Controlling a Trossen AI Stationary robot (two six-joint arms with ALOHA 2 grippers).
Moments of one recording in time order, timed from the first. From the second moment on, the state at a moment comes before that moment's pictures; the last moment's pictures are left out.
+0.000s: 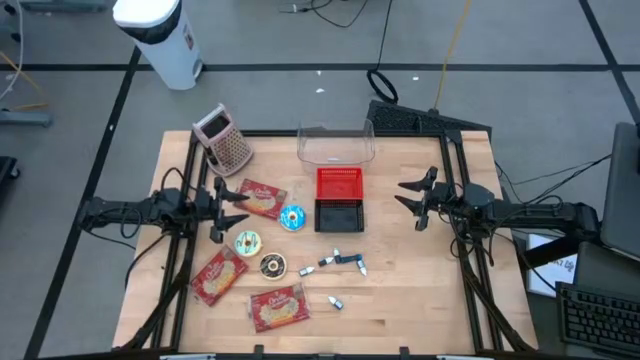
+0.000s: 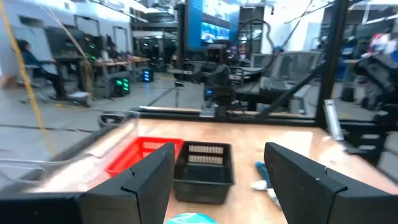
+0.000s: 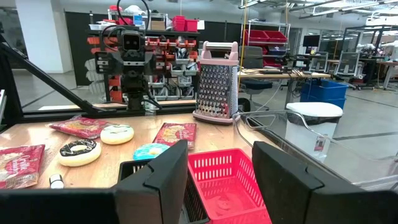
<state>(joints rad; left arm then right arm) -0.05 0.01 0.02 0.08 -0.11 0.02 -0.13 0.31 0.02 0.36 0.13 -0.03</state>
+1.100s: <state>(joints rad) -0.03 0.16 0.14 -0.32 -0.49 -0.60 -0.13 0.31 0.02 0.36 0.13 -0.03</state>
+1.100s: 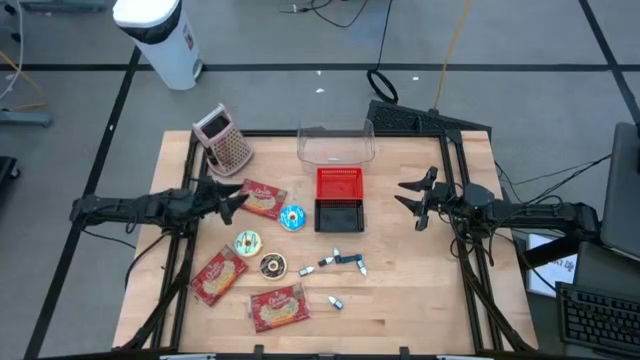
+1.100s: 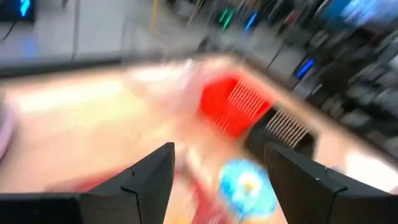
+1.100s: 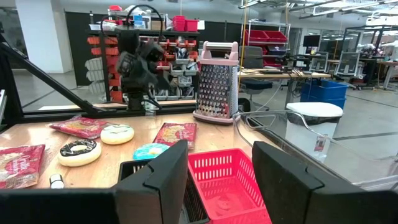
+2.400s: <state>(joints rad) 0.14 1.01 0.24 -0.38 -0.41 -0.99 -0.13 0.31 0.02 0.36 0.13 -0.03</state>
